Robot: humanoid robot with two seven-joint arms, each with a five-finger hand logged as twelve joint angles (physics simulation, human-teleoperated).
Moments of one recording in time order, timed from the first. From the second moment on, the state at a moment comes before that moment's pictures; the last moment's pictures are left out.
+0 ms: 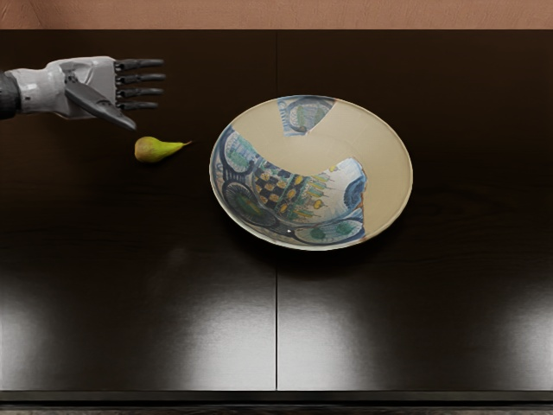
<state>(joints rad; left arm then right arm) -1.20 0.72 -0.25 -0.90 -0.10 -0.61 0.30 -0.09 0.00 -0.13 0.26 0.05 0.26 -0.12</state>
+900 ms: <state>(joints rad) -1.39 0.39 0.39 -0.89 0.56 0.34 0.33 -0.10 0.00 -0.13 0.24 0.05 0.26 -0.12</state>
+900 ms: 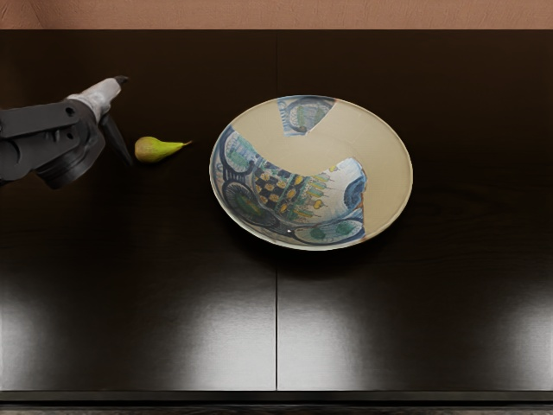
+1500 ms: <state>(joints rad) -1.28 0.18 0.39 -0.69 0.54 0.42 0.30 -0.10 0.00 -0.13 0.24 0.05 0.26 -0.12</state>
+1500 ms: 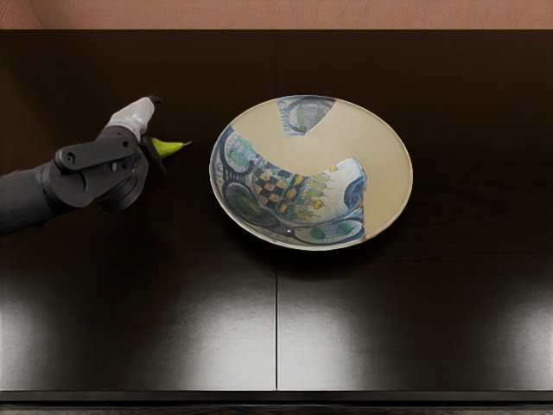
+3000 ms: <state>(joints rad) -1.26 0.18 0.36 -0.66 0.50 0.30 0.24 -0.10 0.00 -0.13 0.24 0.05 0.26 -0.12</state>
